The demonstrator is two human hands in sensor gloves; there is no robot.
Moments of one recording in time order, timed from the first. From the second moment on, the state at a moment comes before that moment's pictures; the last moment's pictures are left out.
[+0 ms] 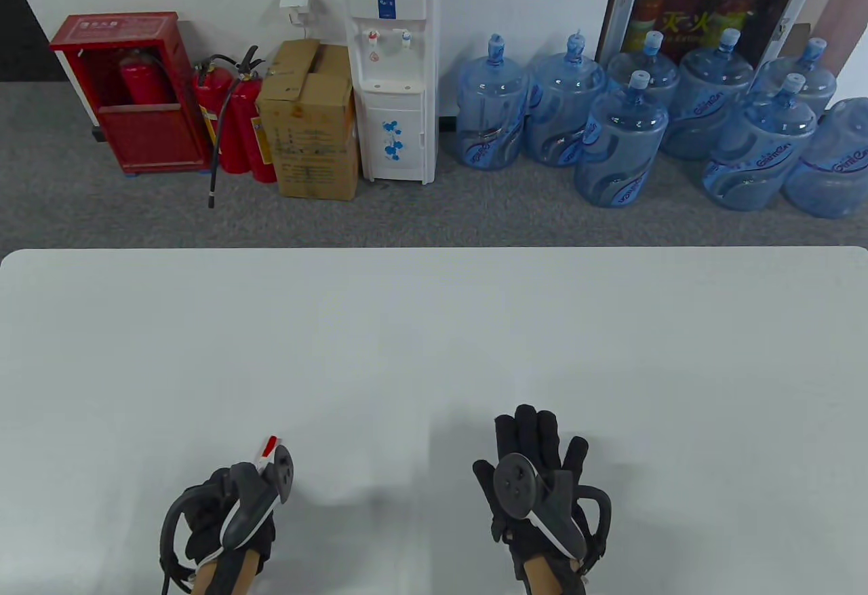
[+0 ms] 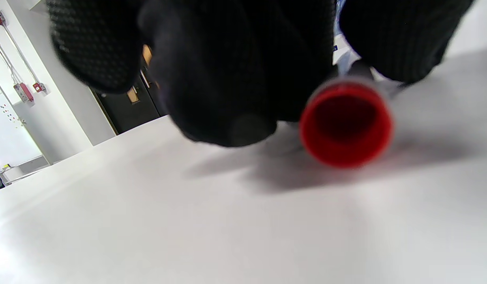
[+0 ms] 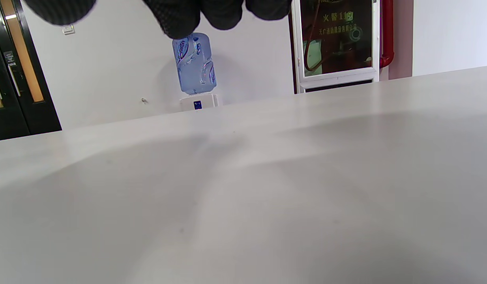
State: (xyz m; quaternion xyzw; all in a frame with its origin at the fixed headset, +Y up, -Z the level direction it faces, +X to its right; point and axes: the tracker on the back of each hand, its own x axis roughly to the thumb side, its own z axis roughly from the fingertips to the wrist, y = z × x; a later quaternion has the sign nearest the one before) left_hand -0.263 -0.763 -0.286 -0.05 0.16 -0.18 0.97; right_hand 0.099 -0.743 -0.273 -0.03 -0.03 1.00 0.08
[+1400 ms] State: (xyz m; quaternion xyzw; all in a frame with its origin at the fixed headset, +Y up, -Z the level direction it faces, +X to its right) left_hand -0.229 -0.724 -0.297 0.04 0.02 -0.07 1.00; right_hand 0.088 -0.733 -0.267 -0.01 -0.05 0.99 0.09
